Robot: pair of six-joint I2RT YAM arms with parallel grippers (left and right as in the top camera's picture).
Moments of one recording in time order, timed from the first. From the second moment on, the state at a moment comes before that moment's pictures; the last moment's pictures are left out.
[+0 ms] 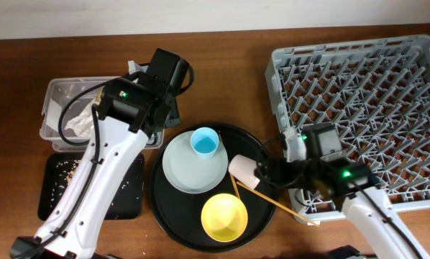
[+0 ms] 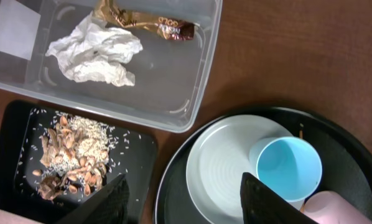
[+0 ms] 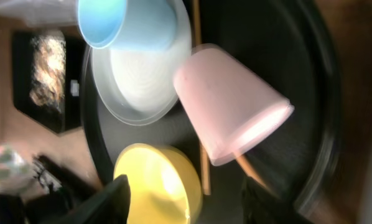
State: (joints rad) left arm -0.44 1.62 1.75 -1.35 -0.36 -0.59; right arm 0.28 1.13 0.75 -0.69 -0.53 0.39
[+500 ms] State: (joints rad) left arm -0.44 1.62 1.75 -1.37 -0.35 -0.59; right arm 0.42 1.27 0.61 -0.34 -0.42 0.59
